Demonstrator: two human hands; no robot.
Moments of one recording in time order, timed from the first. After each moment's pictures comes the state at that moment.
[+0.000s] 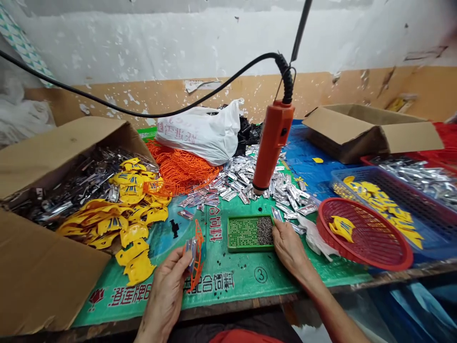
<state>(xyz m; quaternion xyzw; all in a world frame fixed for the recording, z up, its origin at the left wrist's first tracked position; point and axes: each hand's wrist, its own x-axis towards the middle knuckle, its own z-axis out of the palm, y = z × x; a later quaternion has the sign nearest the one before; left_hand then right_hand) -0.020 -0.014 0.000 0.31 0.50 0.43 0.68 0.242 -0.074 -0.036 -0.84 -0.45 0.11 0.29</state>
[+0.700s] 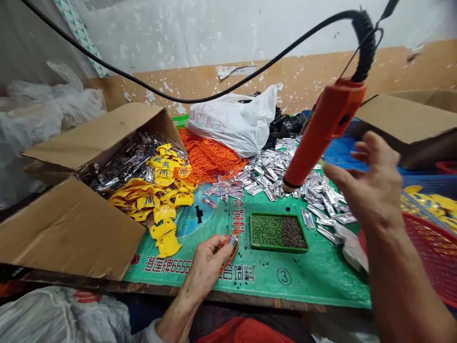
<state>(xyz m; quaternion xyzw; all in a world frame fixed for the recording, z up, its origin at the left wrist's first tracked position) -0.008 -0.017 0.008 0.57 0.50 0.27 0.59 0.287 -0.019 0.087 -0.71 -0.44 -0.04 0.54</state>
